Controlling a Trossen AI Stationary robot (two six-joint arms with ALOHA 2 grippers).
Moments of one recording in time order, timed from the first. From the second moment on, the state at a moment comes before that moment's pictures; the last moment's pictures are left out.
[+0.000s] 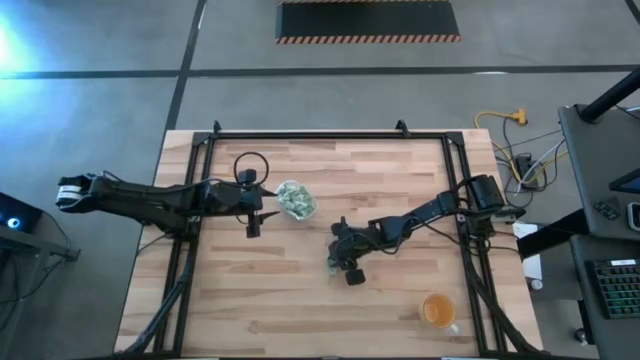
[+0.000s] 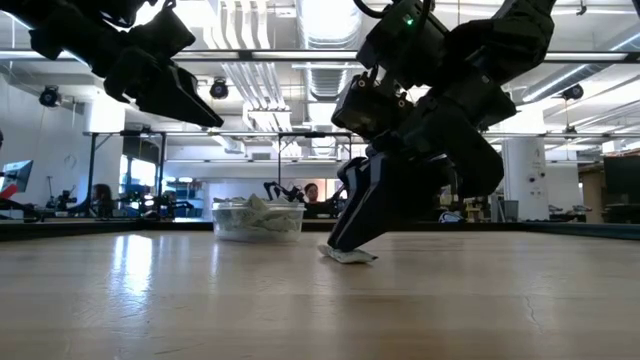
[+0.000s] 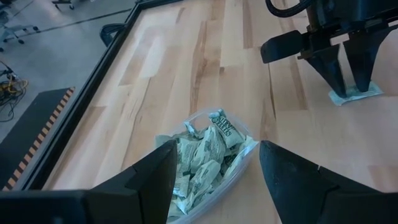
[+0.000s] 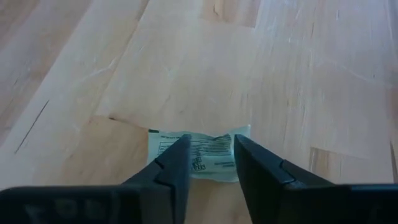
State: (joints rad) left arm 0.02 0.87 0.48 -0.10 -0.23 0.16; right arm 0.18 1.94 0.94 0.20 -0.10 0.00
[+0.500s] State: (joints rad) left arm 0.02 0.87 0.48 -0.10 -0.23 0.16; right arm 0.18 1.94 0.94 0.16 -0.10 0.02
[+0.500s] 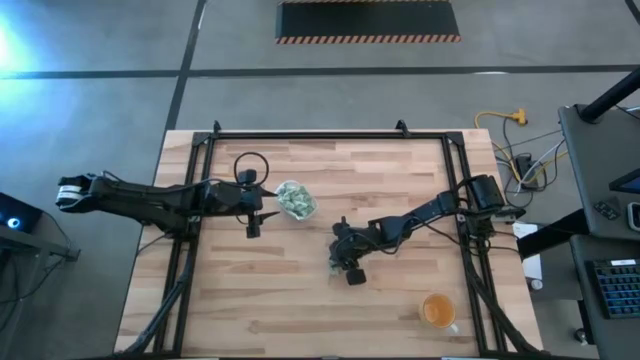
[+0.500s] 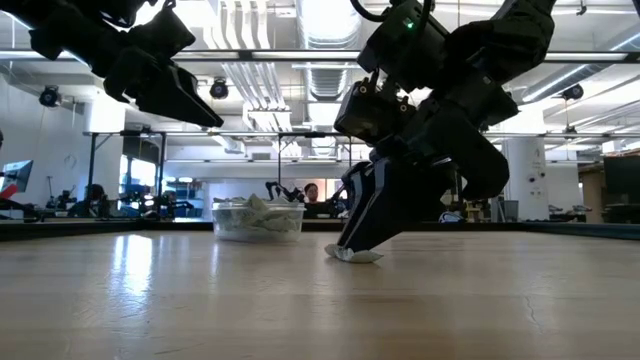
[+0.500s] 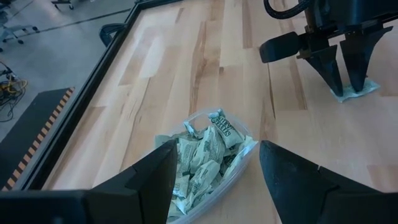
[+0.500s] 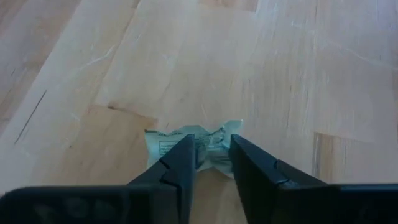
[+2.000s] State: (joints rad) left arm 0.02 0.87 0.48 -0.12 -0.23 0.16; right arm -0.20 1.93 1.25 0.17 -0.04 -0.19
